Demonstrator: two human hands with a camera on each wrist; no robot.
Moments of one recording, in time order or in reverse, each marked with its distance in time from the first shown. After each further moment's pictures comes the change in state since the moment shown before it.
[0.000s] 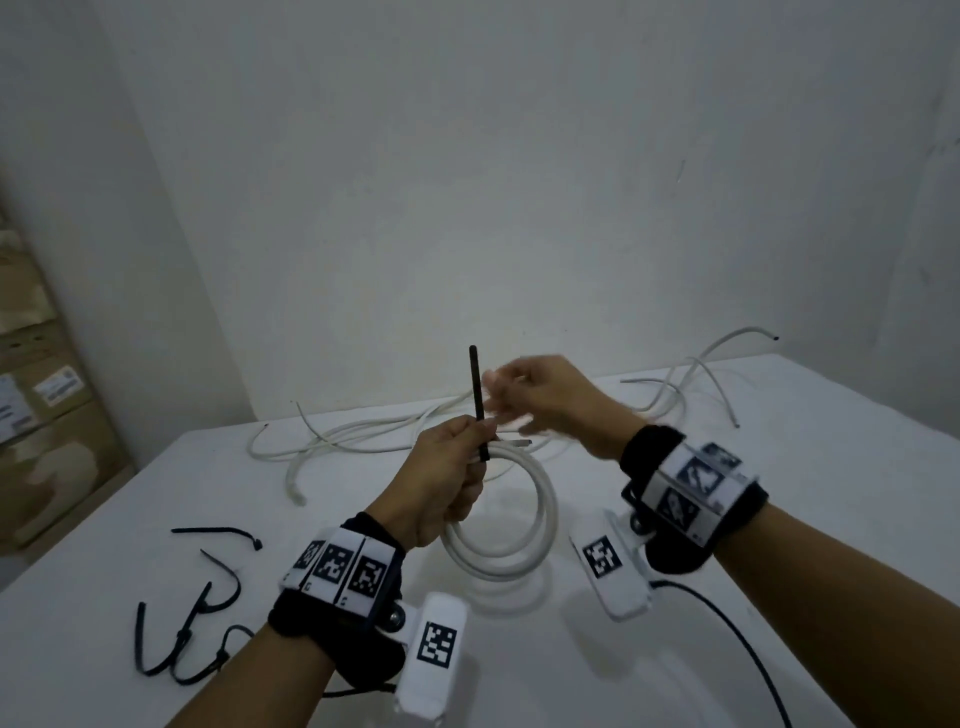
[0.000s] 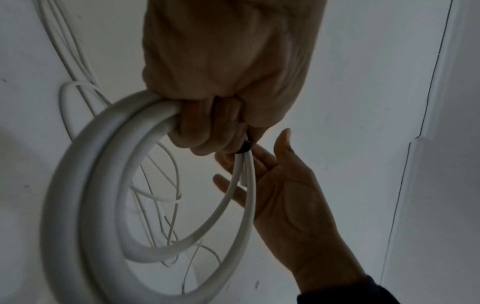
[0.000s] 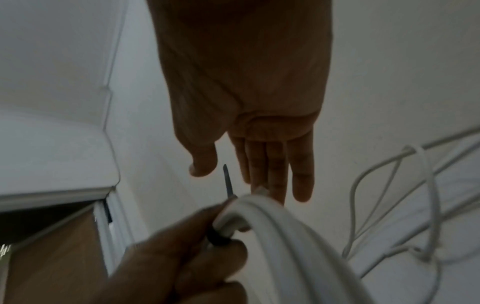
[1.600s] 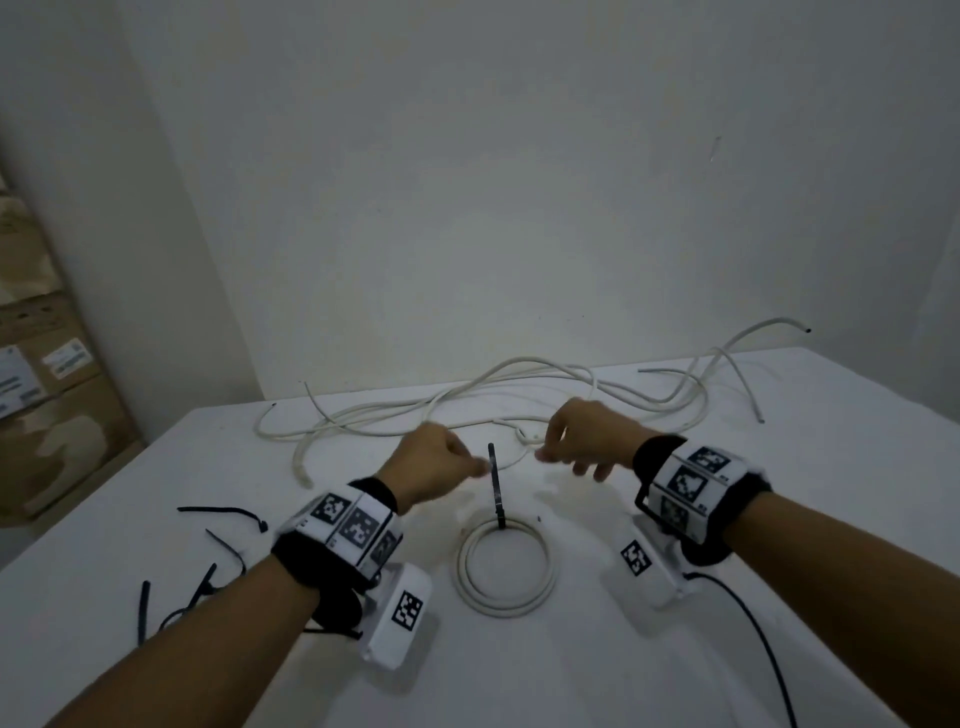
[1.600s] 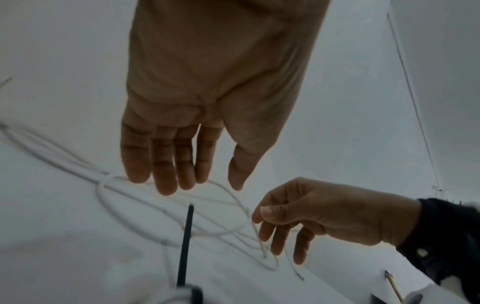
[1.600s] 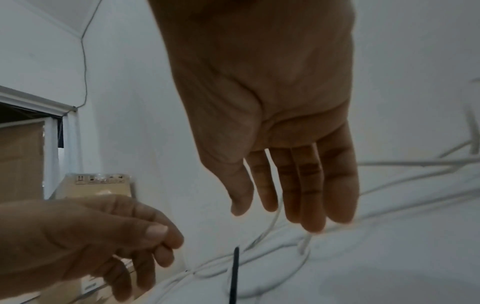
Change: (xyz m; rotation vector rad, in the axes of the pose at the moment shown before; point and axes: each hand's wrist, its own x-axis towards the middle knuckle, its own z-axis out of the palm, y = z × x) left_hand 0.042 -0.024 -0.040 0.823 0.131 -0.040; right_hand 0.022 0.063 -0.003 -0.591 -0.189 0.320
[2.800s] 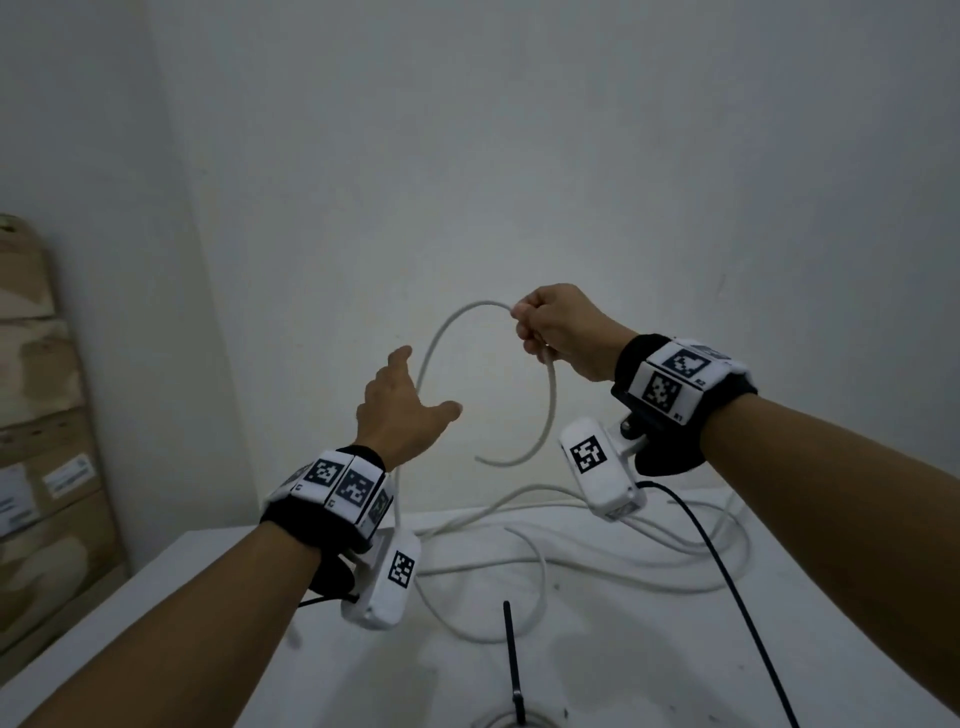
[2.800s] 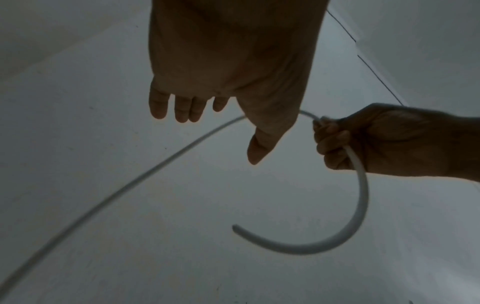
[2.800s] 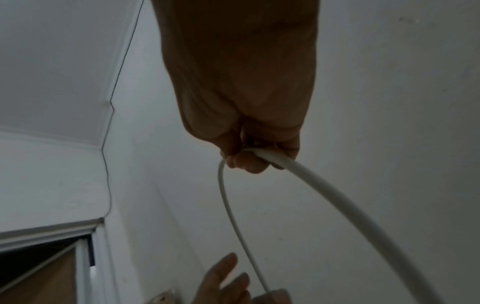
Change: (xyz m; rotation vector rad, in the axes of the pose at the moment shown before) left_hand 0.088 0.074 -0.120 0.006 0.524 0.215; right_hand 0.046 -0.124 -0.167 0.611 0.415 -0.441
